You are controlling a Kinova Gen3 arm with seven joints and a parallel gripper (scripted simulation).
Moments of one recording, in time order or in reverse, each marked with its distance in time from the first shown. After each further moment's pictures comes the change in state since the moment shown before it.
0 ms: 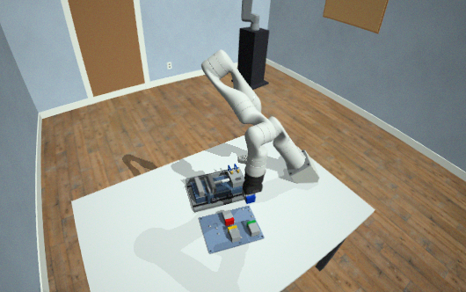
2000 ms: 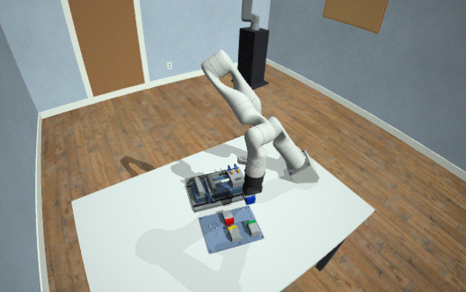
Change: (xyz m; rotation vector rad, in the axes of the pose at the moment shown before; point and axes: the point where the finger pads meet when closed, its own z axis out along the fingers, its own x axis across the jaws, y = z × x) arm 0.000 0.002 0.005 -0.011 -0.001 0.001
